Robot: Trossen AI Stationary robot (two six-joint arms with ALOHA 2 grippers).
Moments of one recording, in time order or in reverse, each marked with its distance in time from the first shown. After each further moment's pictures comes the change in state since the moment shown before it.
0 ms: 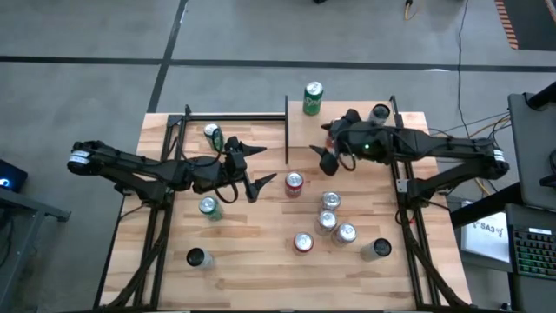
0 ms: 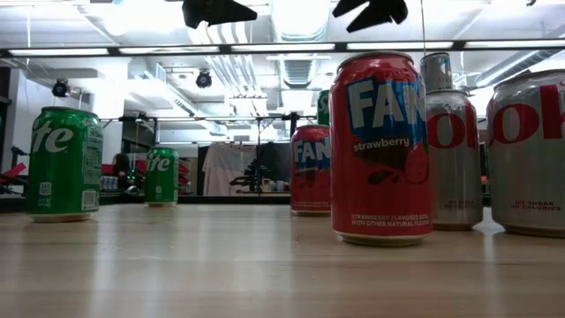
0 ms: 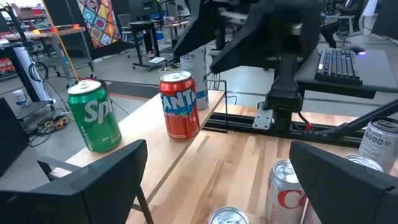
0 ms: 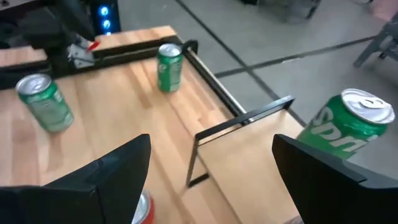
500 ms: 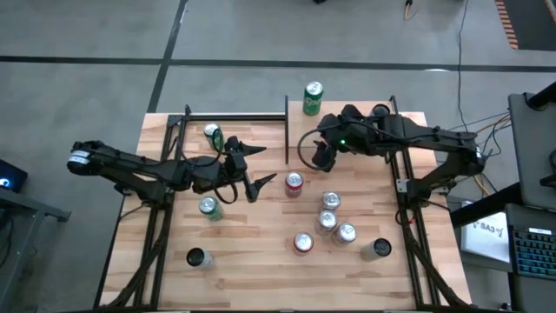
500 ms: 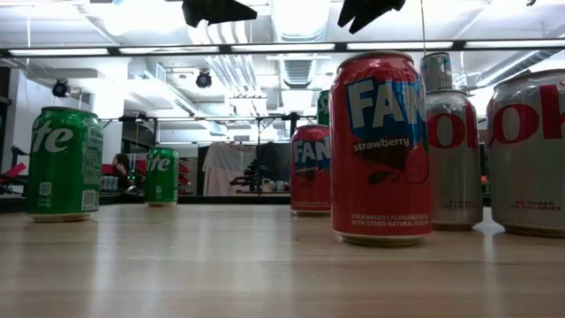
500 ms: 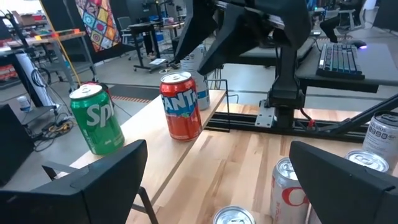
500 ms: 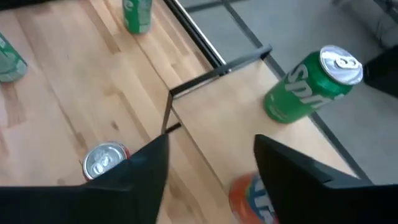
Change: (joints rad) left arm 0.000 -0.002 0.000 -0.002 0.000 0.041; right arm 0.002 0.245 0.416 -0.538 0.056 0.134
